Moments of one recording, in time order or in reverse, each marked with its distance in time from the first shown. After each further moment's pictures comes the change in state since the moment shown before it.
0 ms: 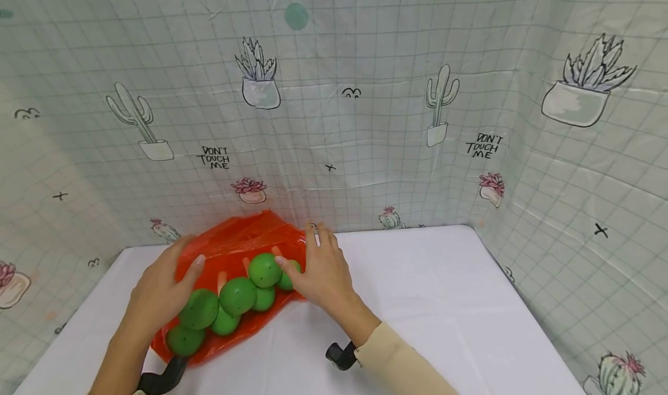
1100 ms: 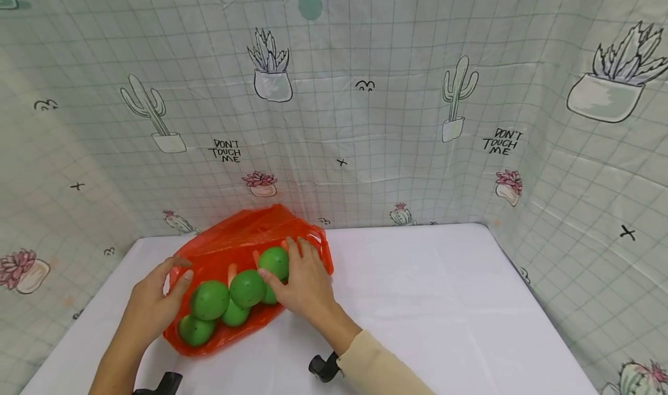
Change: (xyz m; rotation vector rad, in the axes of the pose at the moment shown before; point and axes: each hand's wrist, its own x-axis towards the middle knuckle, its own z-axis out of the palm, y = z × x) left_hand -0.029 -0.029 -0.003 -0.104 -0.037 -0.166; right_hand -0.009 -0.028 0.044 0.112 -0.118 0.022
